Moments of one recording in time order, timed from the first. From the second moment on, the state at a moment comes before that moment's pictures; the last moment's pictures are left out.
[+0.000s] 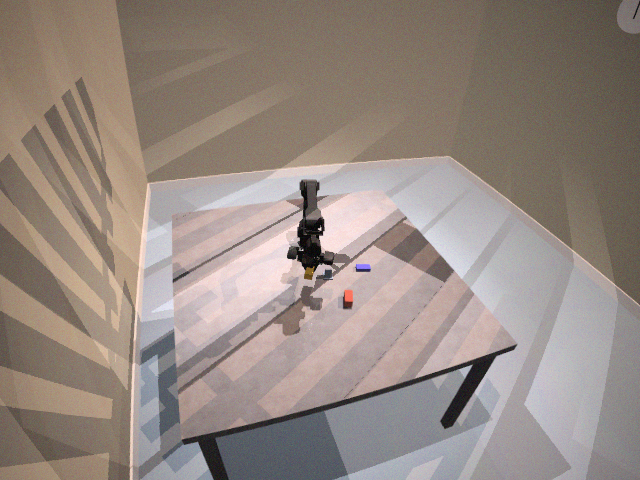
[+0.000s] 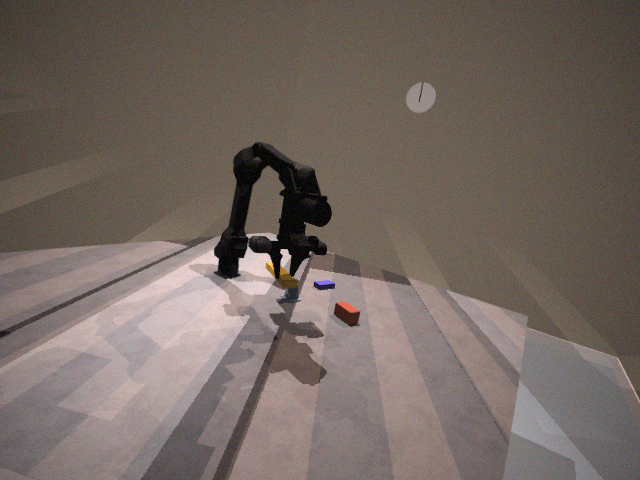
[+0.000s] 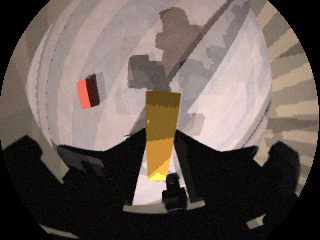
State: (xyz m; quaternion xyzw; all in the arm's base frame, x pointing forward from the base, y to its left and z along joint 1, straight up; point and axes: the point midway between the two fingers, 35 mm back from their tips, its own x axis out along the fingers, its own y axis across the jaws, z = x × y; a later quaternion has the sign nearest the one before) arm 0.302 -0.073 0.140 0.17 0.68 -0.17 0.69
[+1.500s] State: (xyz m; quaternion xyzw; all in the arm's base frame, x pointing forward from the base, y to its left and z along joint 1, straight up) arm 0.280 0.028 0.117 0.08 0.69 -0.08 0.71
